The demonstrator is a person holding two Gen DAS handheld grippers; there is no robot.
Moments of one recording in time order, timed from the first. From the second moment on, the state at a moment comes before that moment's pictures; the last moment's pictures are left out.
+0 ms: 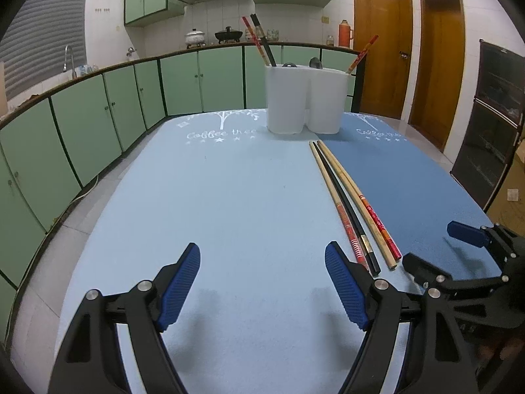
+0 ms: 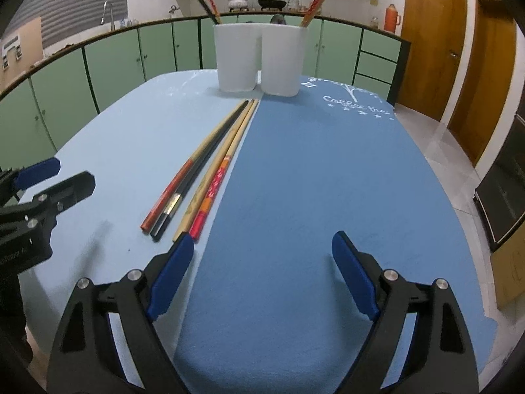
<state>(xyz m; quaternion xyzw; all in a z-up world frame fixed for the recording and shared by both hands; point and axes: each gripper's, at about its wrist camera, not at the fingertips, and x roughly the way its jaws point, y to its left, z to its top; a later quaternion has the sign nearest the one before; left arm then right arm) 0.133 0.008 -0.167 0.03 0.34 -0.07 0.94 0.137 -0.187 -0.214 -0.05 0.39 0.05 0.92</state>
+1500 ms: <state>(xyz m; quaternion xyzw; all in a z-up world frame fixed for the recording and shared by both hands) 0.145 -0.041 -0.193 0.06 0.40 -0.12 0.90 0.151 -0.220 -0.214 0.04 0.40 0.08 0.91</state>
